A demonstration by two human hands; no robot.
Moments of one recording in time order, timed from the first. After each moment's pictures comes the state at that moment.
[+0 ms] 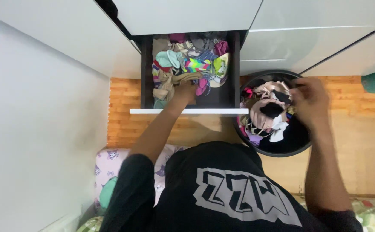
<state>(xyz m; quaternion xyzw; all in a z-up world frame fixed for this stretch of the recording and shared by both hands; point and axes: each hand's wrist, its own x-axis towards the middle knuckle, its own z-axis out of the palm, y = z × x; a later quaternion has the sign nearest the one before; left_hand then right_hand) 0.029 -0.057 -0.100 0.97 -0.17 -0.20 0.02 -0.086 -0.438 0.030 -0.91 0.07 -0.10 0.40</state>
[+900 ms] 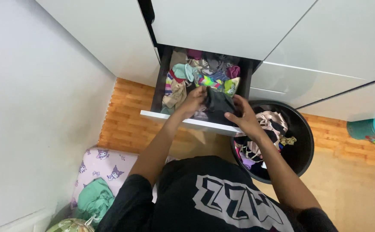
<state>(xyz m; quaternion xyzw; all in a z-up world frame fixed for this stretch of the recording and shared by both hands) 0.034 -0.033 -0.167 0.55 -0.04 -0.19 0.81 -0.032 -0.289 -0.034 -0.80 -0.07 0.11 0.59</state>
